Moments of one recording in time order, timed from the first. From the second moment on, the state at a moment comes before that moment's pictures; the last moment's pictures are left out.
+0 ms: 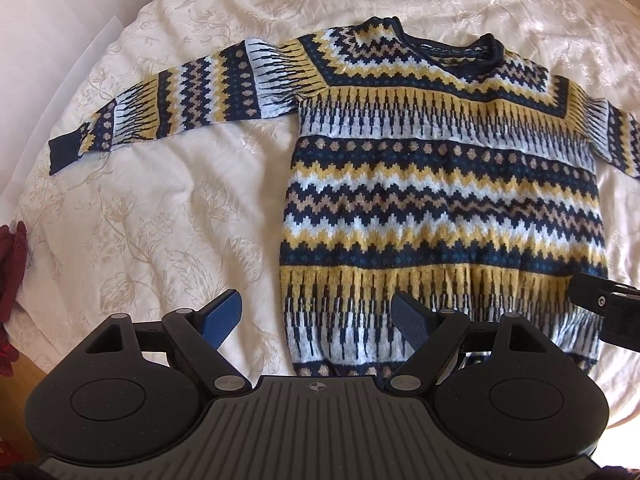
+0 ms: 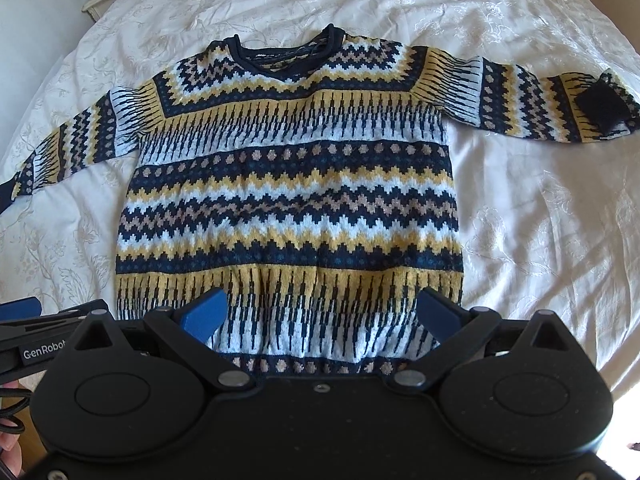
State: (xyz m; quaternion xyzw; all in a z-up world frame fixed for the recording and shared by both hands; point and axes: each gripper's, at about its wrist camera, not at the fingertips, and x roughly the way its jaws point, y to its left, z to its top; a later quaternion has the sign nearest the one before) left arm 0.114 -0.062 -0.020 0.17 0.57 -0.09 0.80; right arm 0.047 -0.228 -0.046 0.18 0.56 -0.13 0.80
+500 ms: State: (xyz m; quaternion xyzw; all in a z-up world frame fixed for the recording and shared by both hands) left arm 0.204 -0.054 -0.037 0.16 0.52 -0.10 0.83; right arm 0.110 -0.230 -0.045 0.17 0.50 -0.14 0.84
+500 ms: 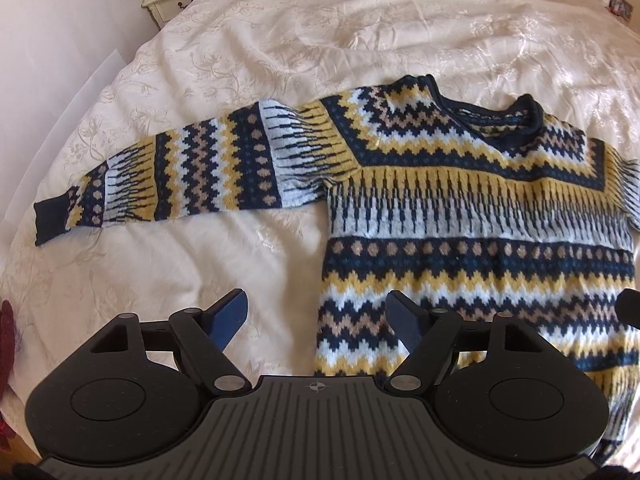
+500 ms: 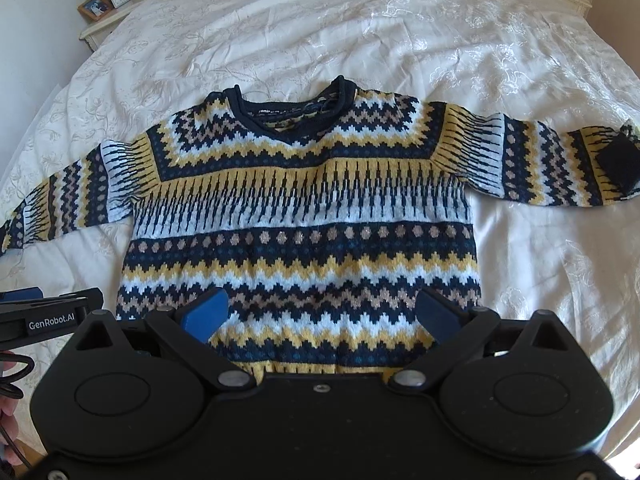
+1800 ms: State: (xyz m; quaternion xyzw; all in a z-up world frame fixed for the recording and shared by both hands) left arm 0.353 0.143 -0.086 0.02 0.53 0.07 0.84; right arm 0.214 -0.200 -0.064 0.12 0.53 -0.11 0.83
